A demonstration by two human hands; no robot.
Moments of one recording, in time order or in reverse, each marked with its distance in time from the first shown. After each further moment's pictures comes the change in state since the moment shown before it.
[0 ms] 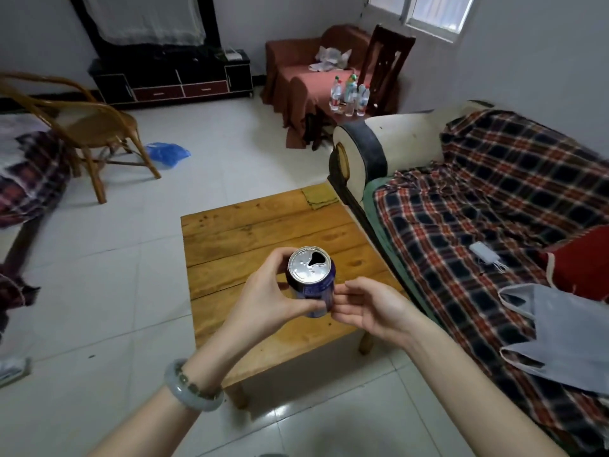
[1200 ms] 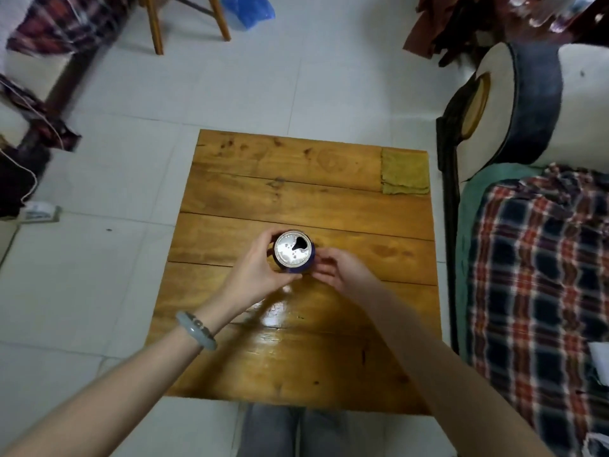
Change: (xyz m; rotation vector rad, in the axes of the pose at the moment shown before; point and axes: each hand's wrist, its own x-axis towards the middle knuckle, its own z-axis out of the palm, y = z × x) left_hand 0.253 -0.264 0.063 0.054 0.234 -0.477; right_hand 0.441 -0.054 -0.036 -0.254 -0.092 0.404
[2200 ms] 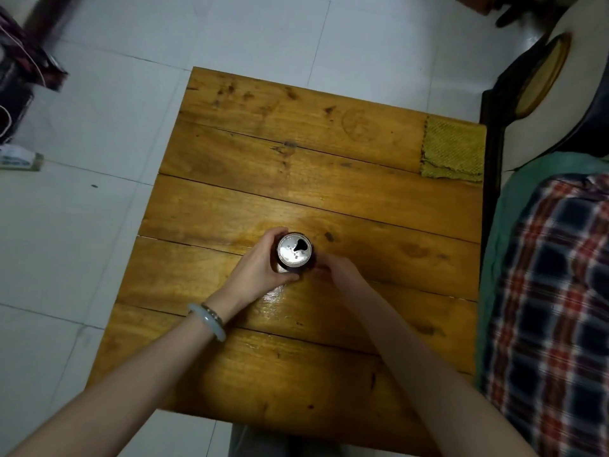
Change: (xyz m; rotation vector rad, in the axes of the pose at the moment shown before) left_hand 0.044 -0.139 0.078 0.071 -0.068 -0.183; right_hand 0.119 0.057 -0.026 -0.290 0.084 0.054
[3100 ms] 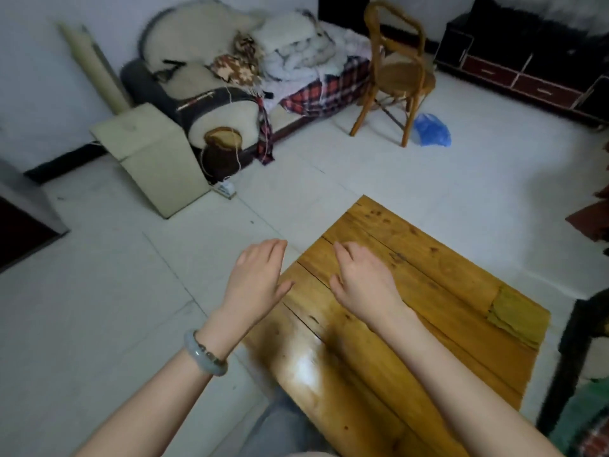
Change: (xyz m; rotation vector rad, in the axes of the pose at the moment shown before) left_hand -0.296 0.131 -0.204 0.666 0.643 -0.175; right_hand -0.328 -0.100 0.146 -1.678 0.020 -1.428
